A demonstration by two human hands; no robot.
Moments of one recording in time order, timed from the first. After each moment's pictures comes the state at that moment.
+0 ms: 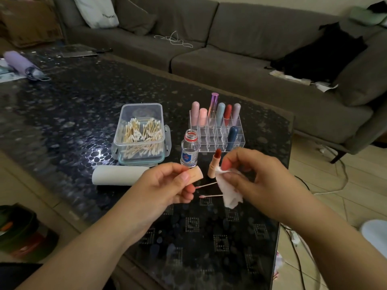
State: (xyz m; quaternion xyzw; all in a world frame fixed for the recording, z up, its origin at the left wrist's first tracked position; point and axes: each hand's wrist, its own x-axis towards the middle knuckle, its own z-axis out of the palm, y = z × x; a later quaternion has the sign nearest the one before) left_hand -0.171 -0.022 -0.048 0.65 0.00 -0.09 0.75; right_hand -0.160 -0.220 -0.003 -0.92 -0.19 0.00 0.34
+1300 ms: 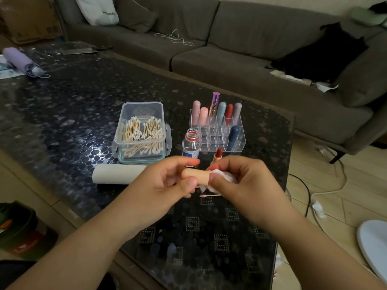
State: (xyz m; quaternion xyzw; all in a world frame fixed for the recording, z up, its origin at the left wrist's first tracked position) left_hand -0.172 -0.013 -0.039 0.72 -0.12 -0.08 0.68; right_hand -0.166 -0.193 -0.015 -0.86 -0.10 0.01 0.50
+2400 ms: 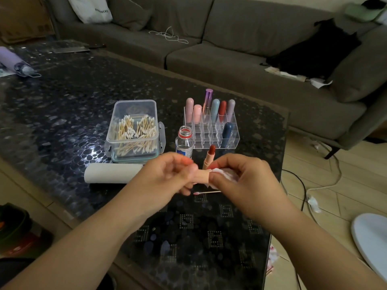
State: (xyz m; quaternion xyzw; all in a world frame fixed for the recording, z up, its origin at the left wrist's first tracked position) left_hand -0.163 -0.031 -0.040 0.72 -0.04 -0.09 0.69; right_hand -0.168 -0.205 -0.015 -0.90 -0.11 -0.04 0.43
